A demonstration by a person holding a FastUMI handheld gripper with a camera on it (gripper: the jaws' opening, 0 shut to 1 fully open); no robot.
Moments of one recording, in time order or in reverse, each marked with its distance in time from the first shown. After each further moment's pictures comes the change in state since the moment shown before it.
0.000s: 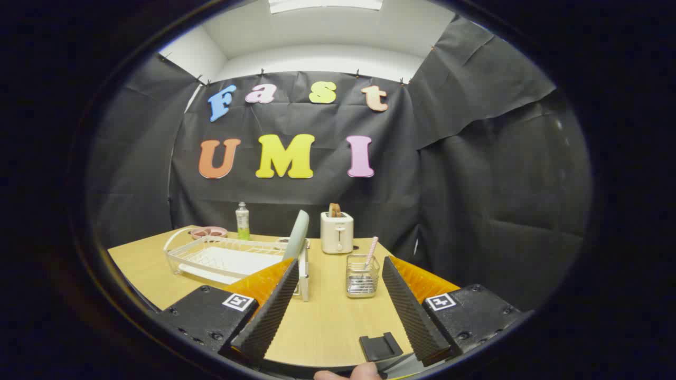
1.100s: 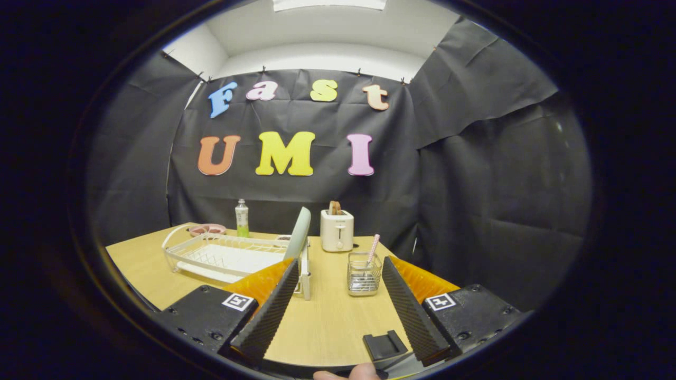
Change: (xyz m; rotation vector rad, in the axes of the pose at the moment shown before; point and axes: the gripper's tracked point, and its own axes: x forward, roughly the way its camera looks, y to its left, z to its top) arm 0.002 0.015 -0.003 0.003 0.005 0.013
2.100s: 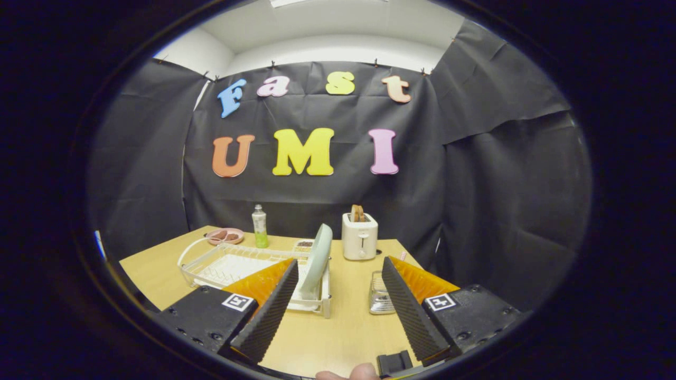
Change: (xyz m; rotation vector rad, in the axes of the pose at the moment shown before) arm 0.058 0.036 0.067 -0.035 0.111 0.142
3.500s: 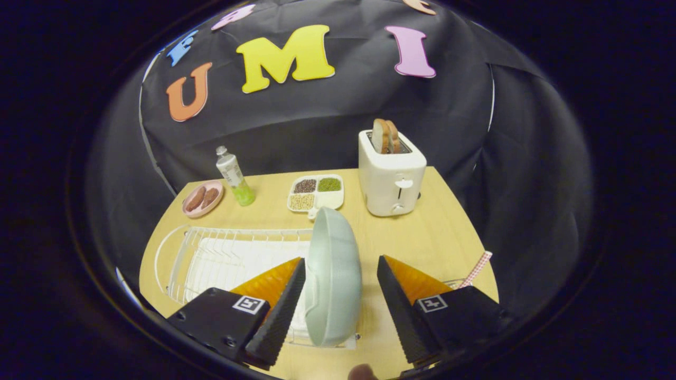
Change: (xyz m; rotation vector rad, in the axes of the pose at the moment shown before) arm 0.224 0.035 -0.006 0.082 0.641 0.021
